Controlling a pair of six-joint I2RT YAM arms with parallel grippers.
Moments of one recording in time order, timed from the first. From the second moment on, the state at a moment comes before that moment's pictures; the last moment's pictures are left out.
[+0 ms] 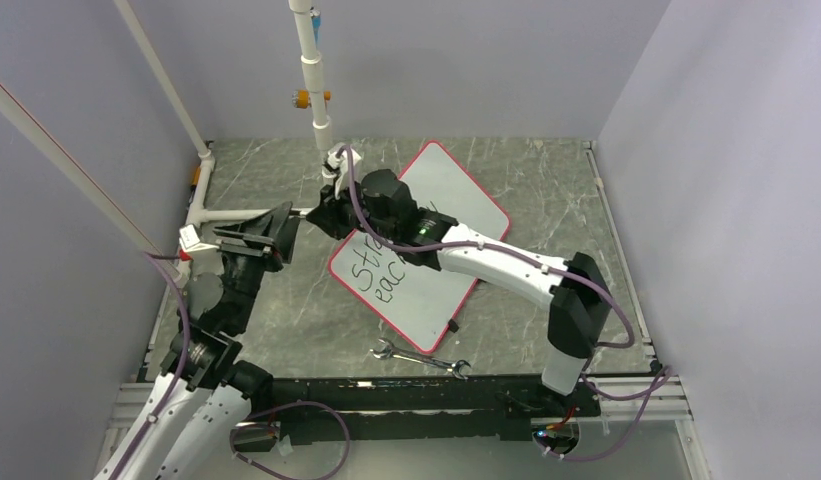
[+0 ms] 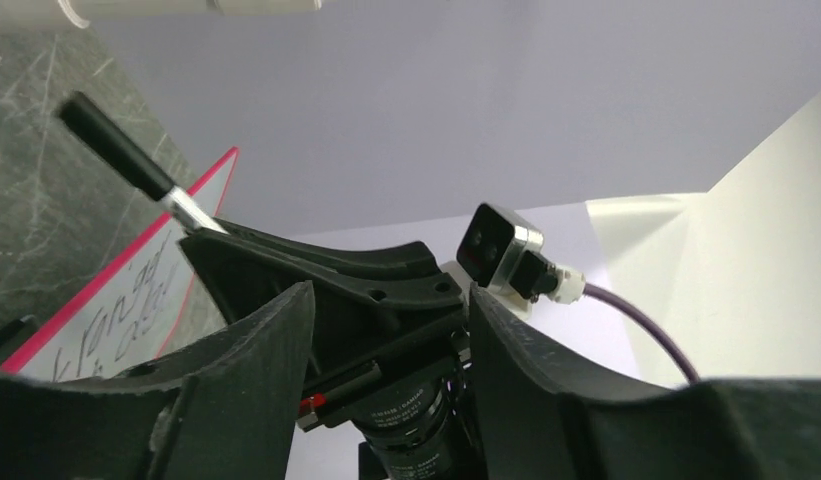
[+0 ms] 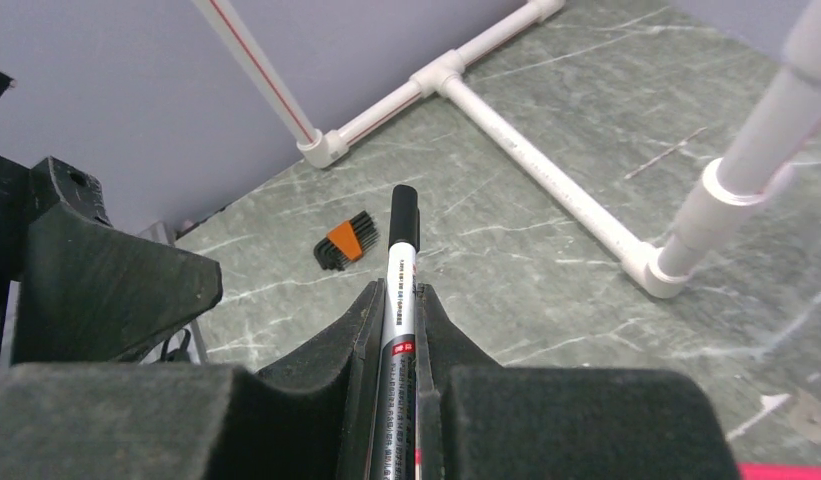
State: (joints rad) left arm -0.45 0.43 0.59 -0.01 -0.27 -1.52; right arm 0.99 1.77 1.53 0.07 -0.12 0.24
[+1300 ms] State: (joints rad) left arm -0.45 0.42 0.68 -0.45 -0.44 -0.60; right arm 0.80 0.91 0.78 -0.41 0.85 0.50
